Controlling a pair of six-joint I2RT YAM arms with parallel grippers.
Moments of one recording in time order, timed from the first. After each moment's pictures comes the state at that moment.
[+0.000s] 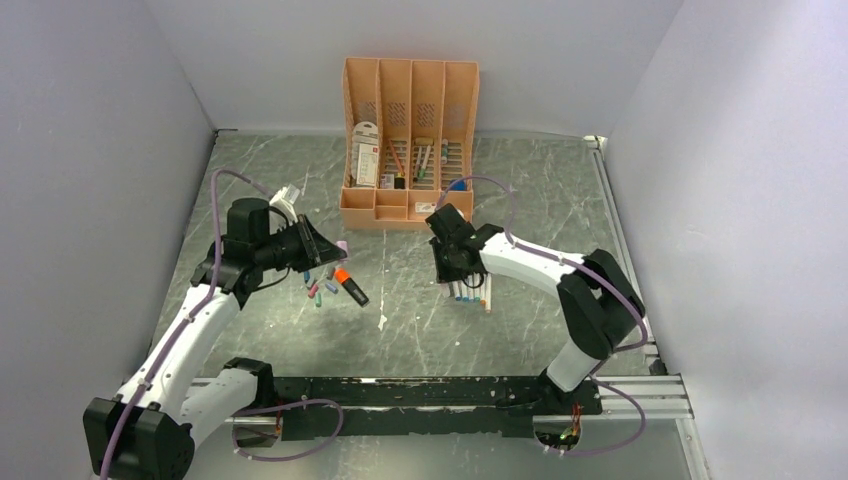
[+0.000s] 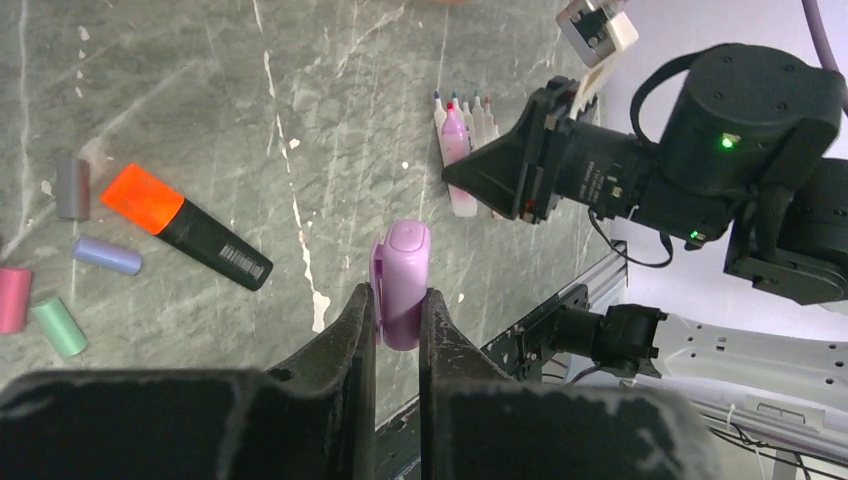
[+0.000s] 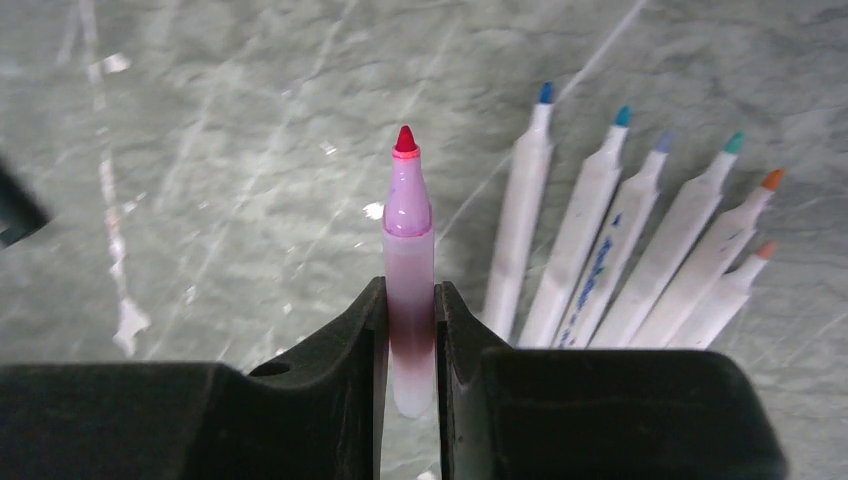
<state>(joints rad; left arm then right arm) -0.21 0.94 0.76 -0.40 0.54 -0.64 0.71 1.62 1.02 -0.50 0.07 0.48</state>
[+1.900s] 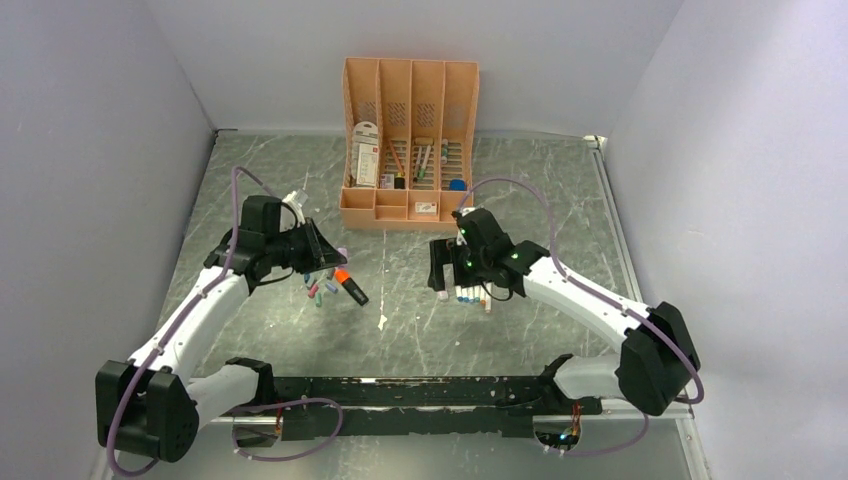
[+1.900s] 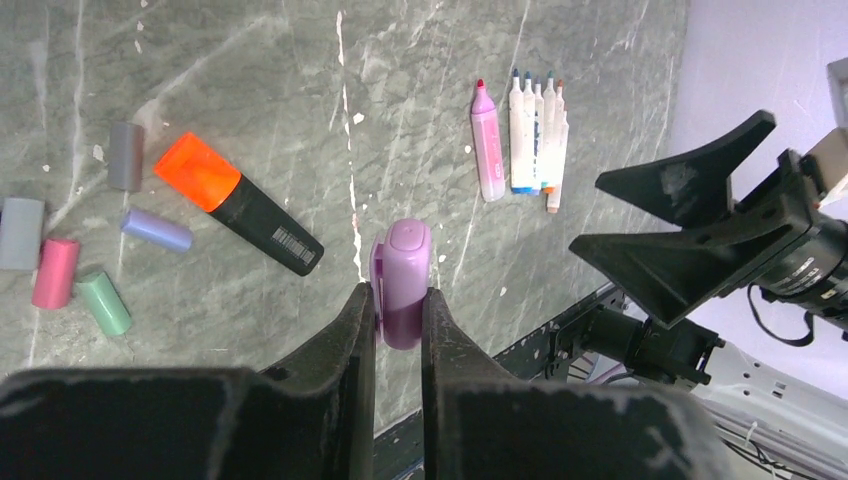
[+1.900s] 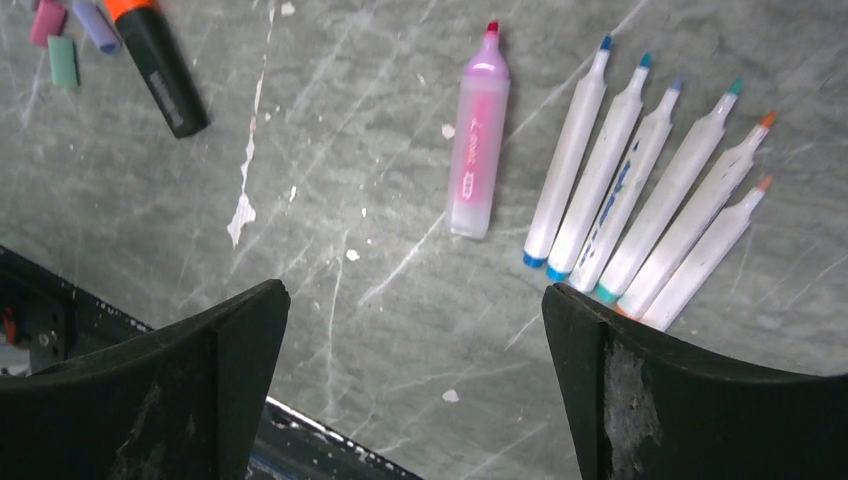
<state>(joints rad) -0.21 1.08 0.76 -0.44 0.49 -0.60 0.68 1.30 0.89 -0.48 -0.02 0.44</state>
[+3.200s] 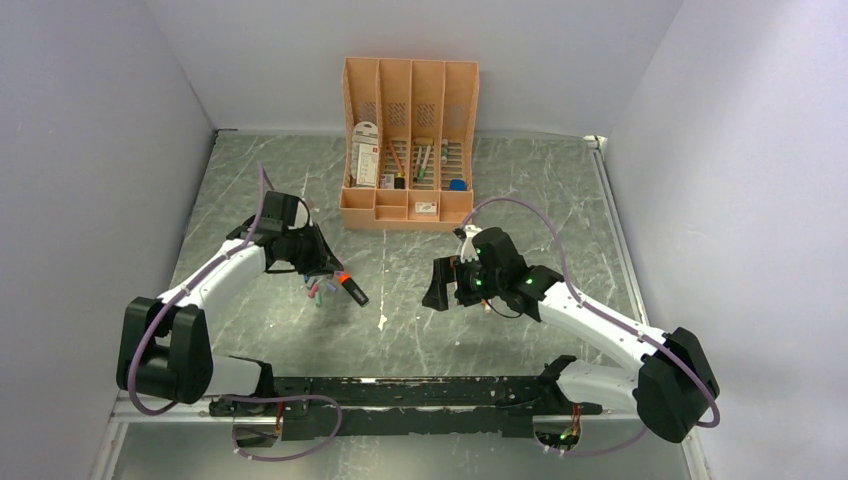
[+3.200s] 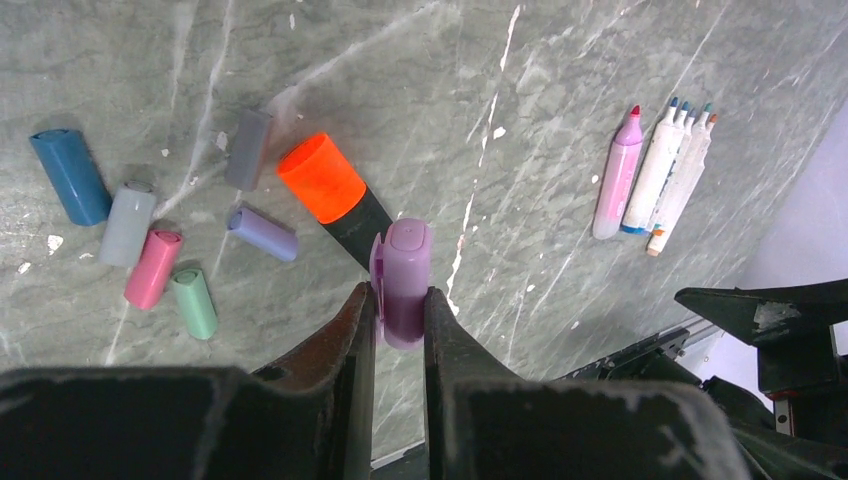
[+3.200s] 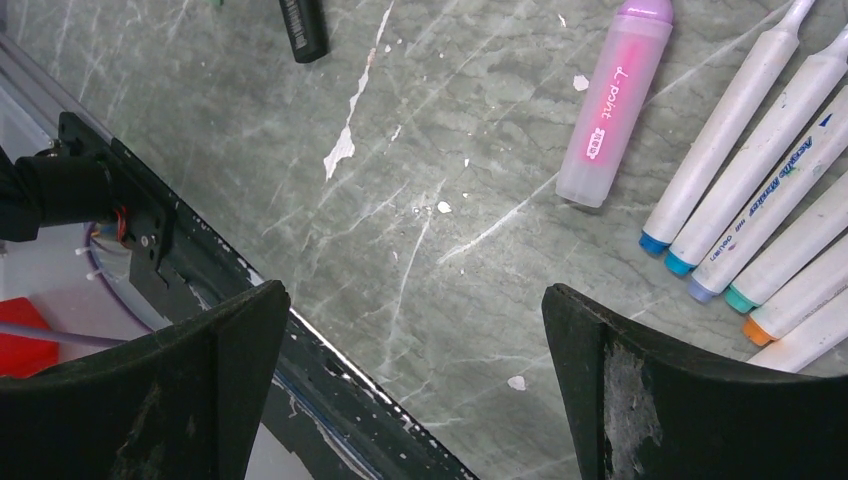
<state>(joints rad) -0.21 1.34 0.82 -0.49 0.37 -0.60 0.68 1.13 0.66 -0.30 -0.28 0.47</state>
